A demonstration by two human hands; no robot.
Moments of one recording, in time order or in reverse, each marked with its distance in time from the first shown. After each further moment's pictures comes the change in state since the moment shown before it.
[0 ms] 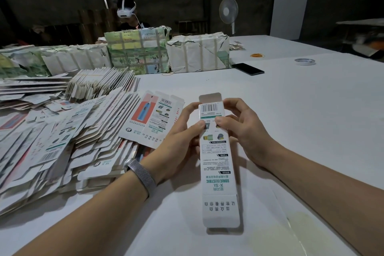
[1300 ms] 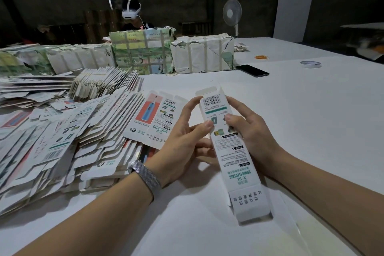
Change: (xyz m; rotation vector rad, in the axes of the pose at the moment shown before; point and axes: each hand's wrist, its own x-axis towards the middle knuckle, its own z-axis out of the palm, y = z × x) left_hand 0.007 -0.008 -0.007 -0.056 -0.048 0.012; right_hand -0.008 -0.007 0.008 0.072 -0.095 -0.005
